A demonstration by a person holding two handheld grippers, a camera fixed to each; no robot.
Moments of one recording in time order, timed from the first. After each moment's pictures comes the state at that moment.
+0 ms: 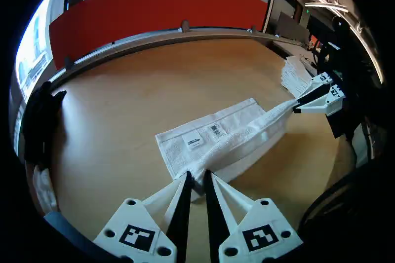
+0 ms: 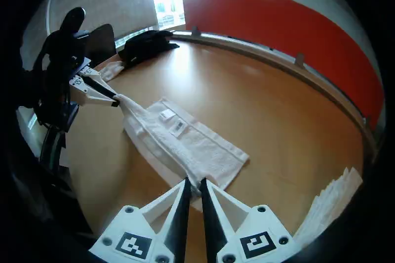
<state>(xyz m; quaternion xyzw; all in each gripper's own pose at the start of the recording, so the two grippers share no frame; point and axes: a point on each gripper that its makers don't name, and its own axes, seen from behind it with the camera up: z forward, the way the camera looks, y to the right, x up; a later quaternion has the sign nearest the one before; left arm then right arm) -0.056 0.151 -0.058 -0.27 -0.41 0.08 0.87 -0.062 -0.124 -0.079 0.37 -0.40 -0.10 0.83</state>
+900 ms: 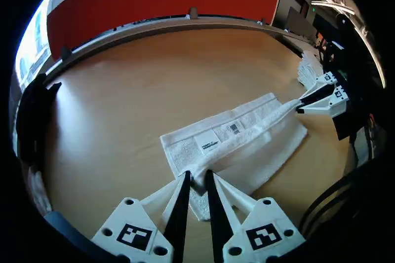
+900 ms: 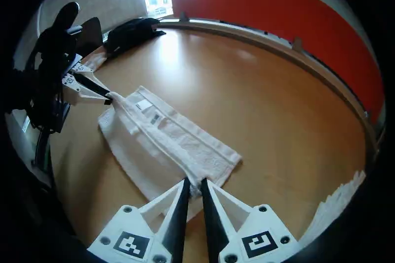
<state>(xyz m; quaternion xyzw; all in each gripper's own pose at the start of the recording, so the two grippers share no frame) -0.104 0.149 -0.020 -0.25 -0.43 0.08 0.86 -0.109 -0.116 -0.040 0.34 -0.43 -0.12 0.83</state>
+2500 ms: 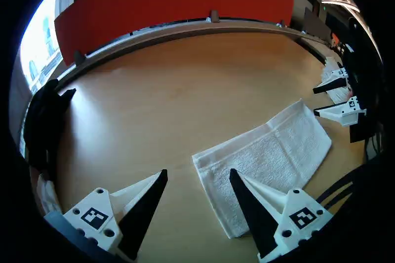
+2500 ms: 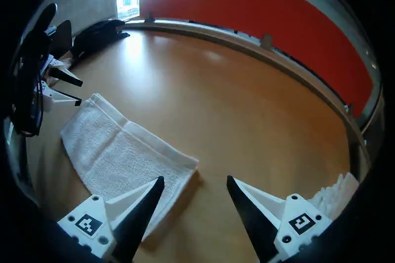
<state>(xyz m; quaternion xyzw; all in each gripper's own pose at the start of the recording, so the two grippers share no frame) -0.104 0.122 0.028 -0.19 -0.42 0.11 0.88 -0.117 -0.084 0.010 0.23 -0.42 -0.14 0.87</state>
